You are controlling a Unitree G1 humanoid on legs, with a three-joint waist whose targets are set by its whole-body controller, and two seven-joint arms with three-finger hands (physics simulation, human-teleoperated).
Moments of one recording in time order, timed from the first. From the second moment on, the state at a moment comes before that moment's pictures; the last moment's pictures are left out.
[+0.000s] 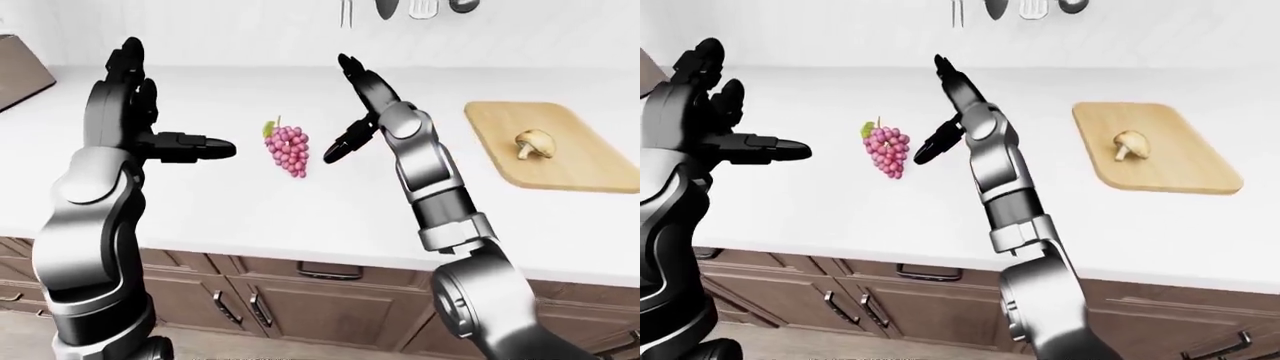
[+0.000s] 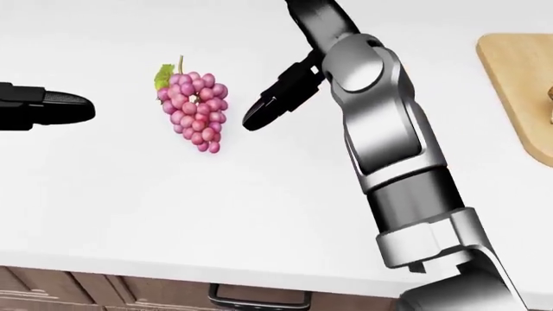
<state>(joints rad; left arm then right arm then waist) -0.65 0.42 0.27 -0.36 -0.05 0.90 -0.07 -1.12 -0.08 0.01 0.61 -0.45 0.38 0.28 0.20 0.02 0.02</state>
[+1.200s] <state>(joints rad) -0.66 0.42 0.25 -0.35 0.01 0.88 -0.10 -0.96 -0.10 0.01 0.42 -0.48 0.45 0.33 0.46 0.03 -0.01</state>
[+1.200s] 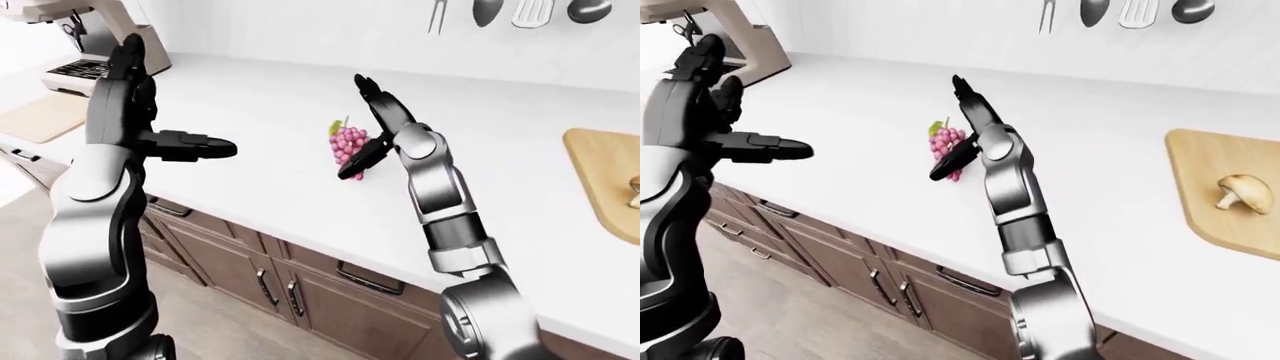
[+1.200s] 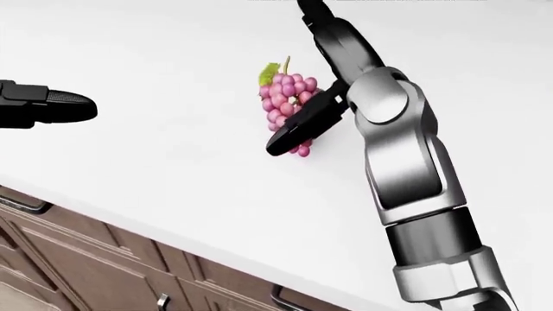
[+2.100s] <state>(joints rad) -0.66 0.42 0.26 -0.37 0.03 0.89 -0.12 -0.96 -0.14 0.01 0.60 -0.60 0.33 0.29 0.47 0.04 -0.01</state>
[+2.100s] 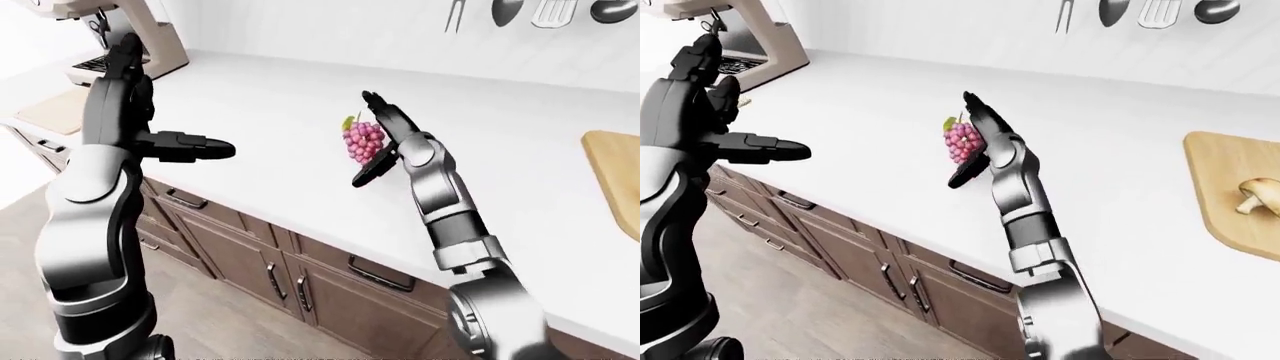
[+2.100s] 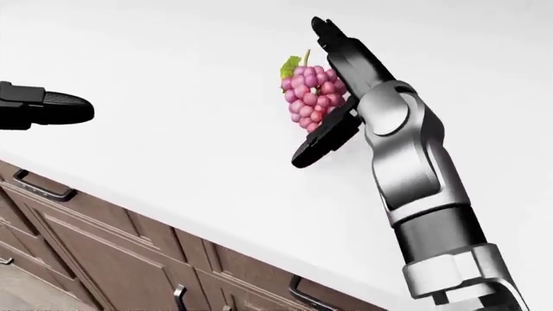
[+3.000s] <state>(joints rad) -0.67 0.43 0.26 -0.36 0.04 0.89 -0.12 -0.81 -0.12 0.01 -0.17 -0.74 0.69 0.54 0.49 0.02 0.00</state>
